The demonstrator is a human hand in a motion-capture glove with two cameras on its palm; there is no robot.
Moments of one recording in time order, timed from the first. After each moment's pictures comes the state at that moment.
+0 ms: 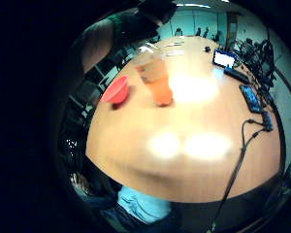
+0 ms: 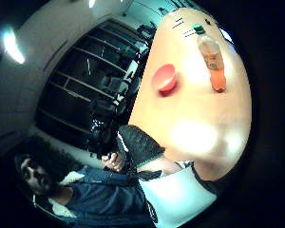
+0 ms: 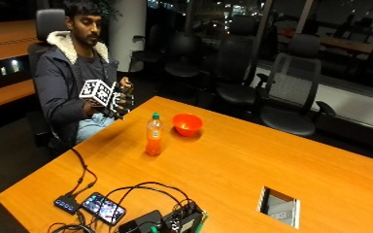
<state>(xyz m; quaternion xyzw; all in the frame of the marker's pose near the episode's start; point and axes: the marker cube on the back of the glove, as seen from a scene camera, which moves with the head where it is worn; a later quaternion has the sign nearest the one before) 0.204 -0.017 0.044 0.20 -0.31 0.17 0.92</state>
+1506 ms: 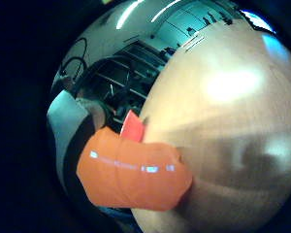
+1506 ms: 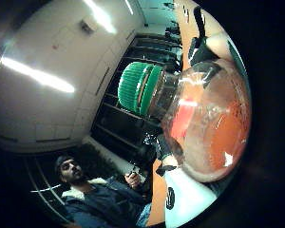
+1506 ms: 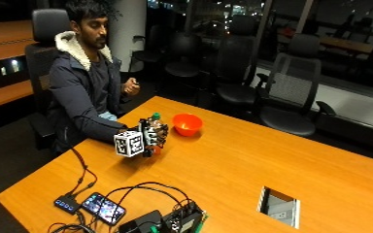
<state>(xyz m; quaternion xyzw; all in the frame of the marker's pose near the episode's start) 0.289 -0.193 0.158 0.24 -0.60 0.10 0.75</state>
